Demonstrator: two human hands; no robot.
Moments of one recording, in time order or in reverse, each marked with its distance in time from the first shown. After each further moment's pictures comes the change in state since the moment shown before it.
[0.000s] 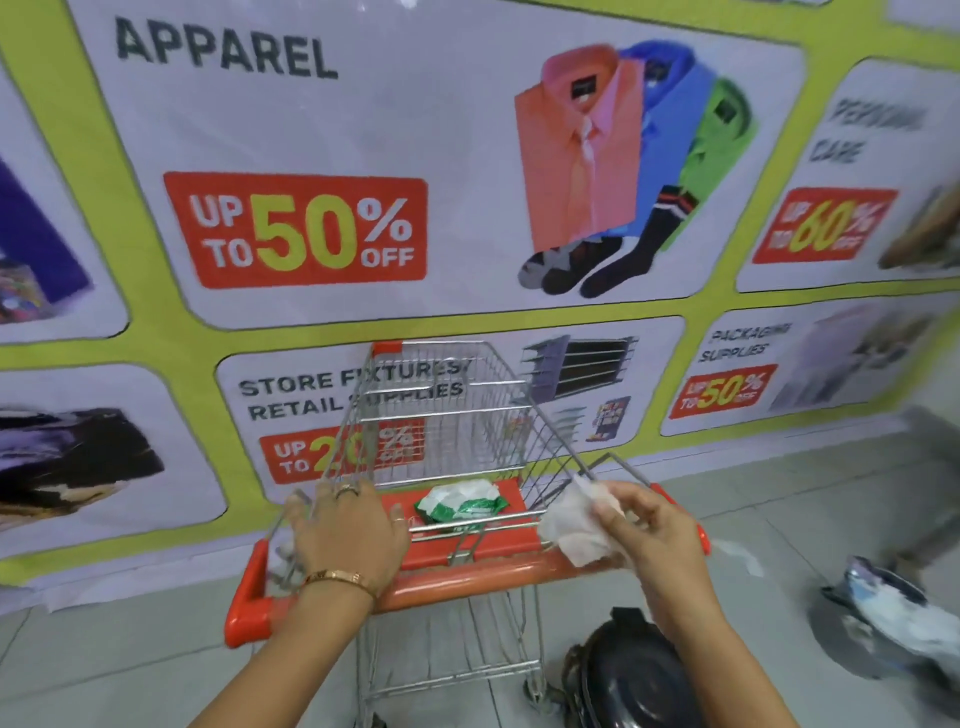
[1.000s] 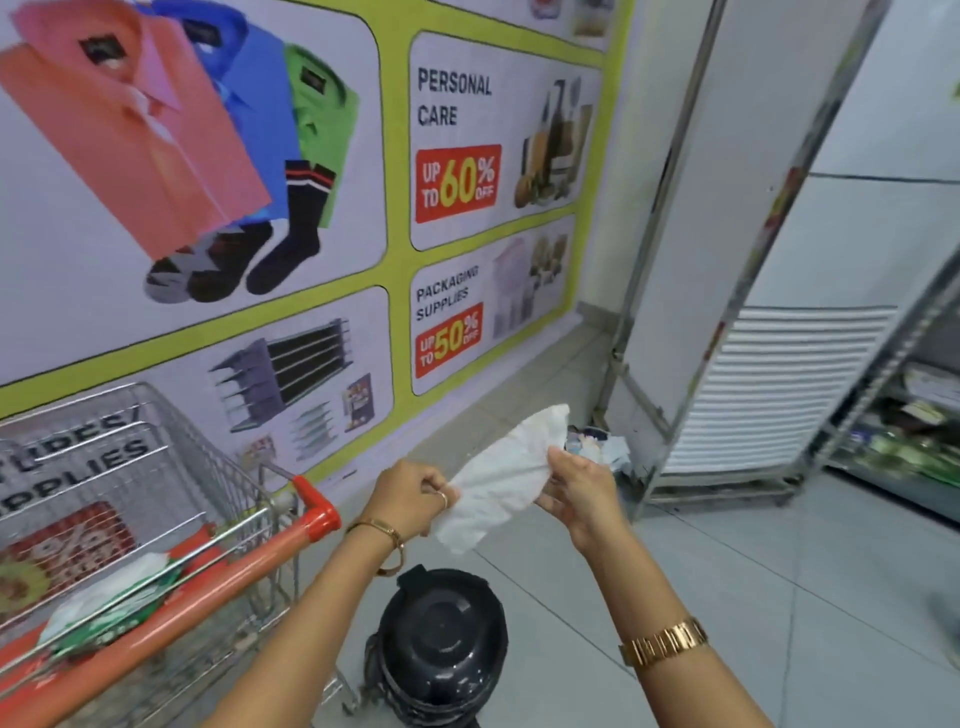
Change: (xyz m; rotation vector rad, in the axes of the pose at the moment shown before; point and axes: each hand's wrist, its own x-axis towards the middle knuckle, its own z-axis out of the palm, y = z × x) left_hand -0.100 0.344 0.022 -0.774 -0.623 0.732; right_hand -0.032 0.017 -0.276 0.398 0.668 0.332
